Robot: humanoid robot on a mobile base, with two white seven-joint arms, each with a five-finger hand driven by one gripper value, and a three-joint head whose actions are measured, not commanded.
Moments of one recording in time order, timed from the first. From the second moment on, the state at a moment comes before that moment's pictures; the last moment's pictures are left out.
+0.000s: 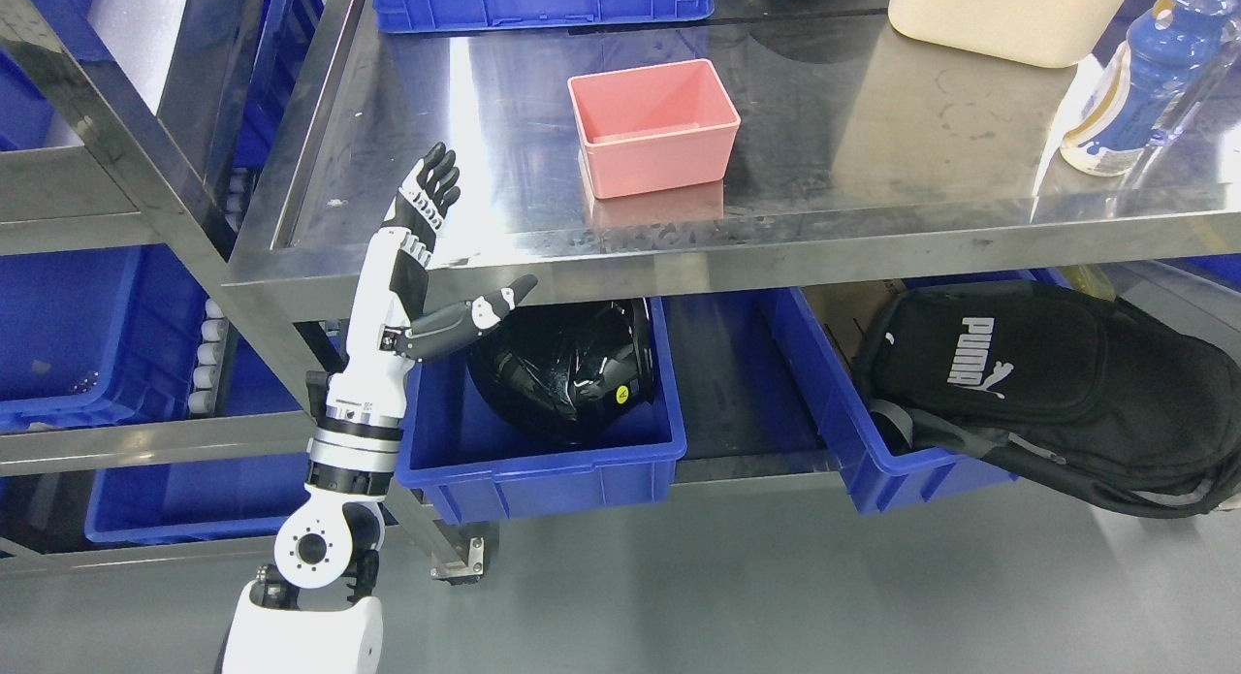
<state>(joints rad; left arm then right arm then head) -0.39 0.00 -0.08 -1.58 0.04 -0.30 -0.17 0.00 0.00 0.00 0.00 0.00 0.02 -0.04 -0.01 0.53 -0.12</state>
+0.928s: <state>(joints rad) -0.83 0.07 -0.03 -1.46 -0.08 -0.12 -0.65 0.00 0.00 0.00 0.00 0.00 0.02 -0.04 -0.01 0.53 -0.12</state>
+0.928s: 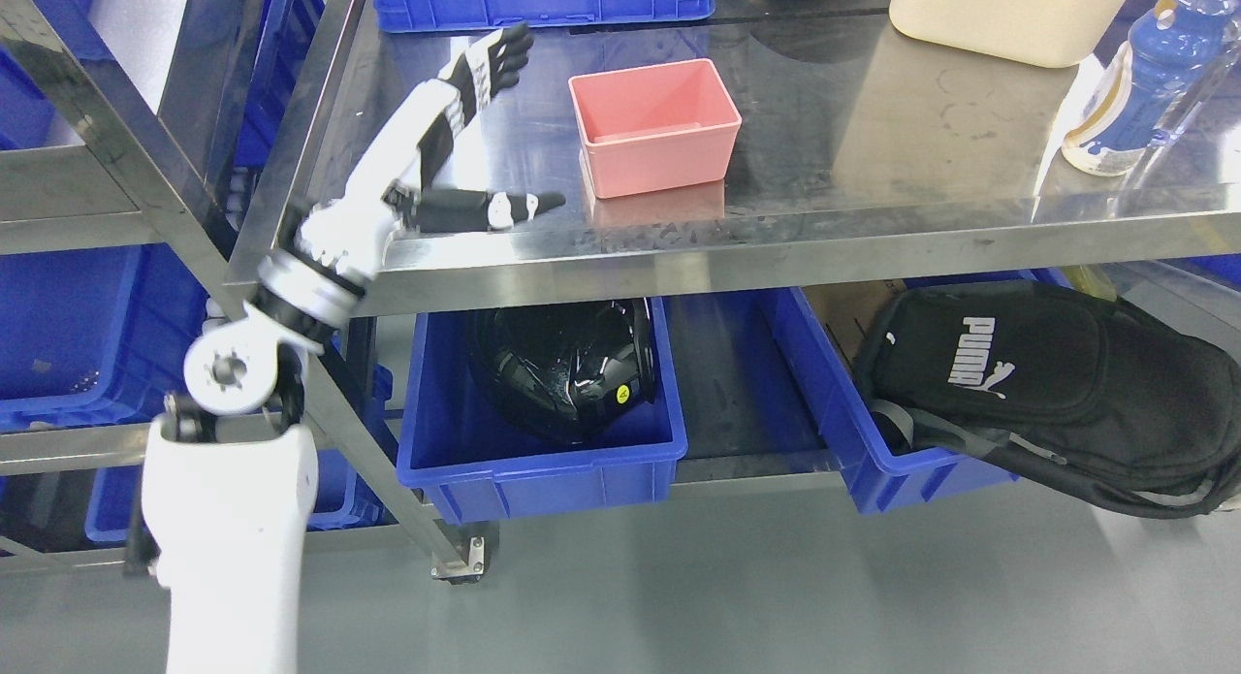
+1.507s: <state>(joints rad) -1.18 0.05 -0.25 -1.15 -0.47 -0.11 -0.89 0.00 0.00 0.00 0.00 0.00 0.02 -0.04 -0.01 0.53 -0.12</state>
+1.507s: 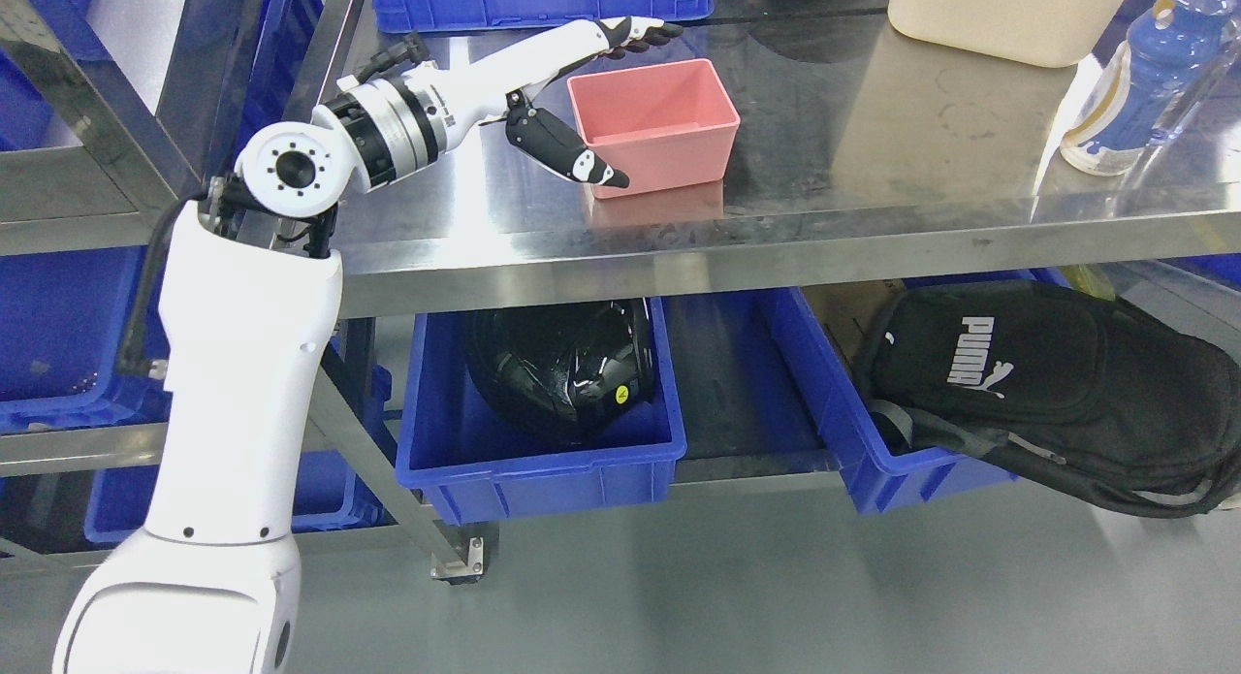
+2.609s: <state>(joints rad) -1.26 0.01 -0.45 -0.80 -0.53 -0.20 -0.64 0.00 0.00 0.00 0.00 0.00 0.02 -0.04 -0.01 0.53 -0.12</state>
